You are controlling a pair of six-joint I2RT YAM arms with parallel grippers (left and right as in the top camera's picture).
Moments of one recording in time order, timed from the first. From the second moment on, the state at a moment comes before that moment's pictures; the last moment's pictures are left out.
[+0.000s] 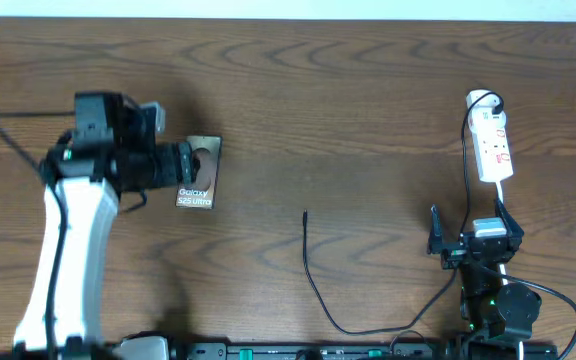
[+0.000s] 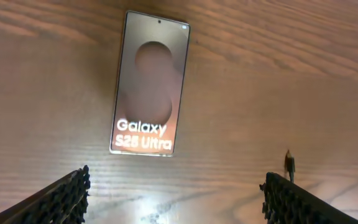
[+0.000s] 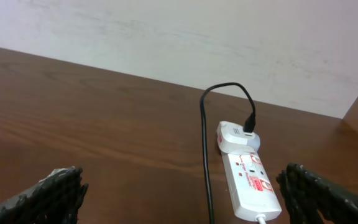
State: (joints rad) left arm 0.09 1.42 1.19 -0.96 0.31 -0.06; right arm -0.14 0.02 0.01 -0.06 -0.20 -0.19
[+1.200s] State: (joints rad) left arm 0.04 1.60 1.38 -1.06 0.09 -0.04; right arm -0.14 0.02 0.01 -0.06 -0.20 -0.19
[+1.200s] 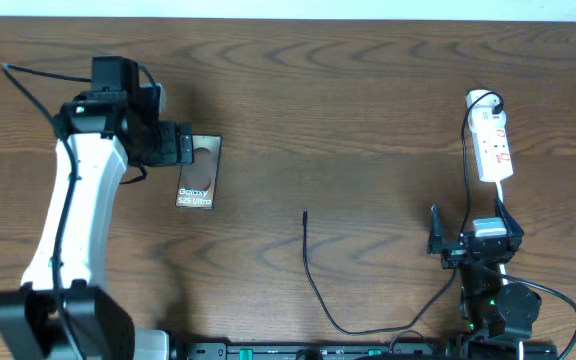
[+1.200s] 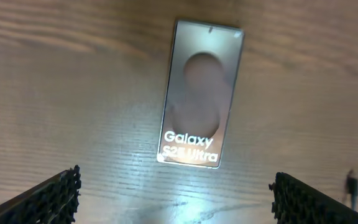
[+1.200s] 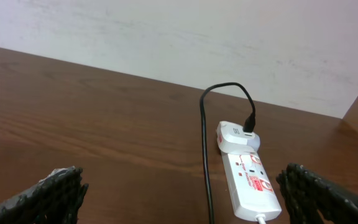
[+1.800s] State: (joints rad) left arm -0.04 1.82 1.38 -1.01 0.08 -0.02; right arm -0.14 0.02 0.01 -0.06 -0.20 -0.19
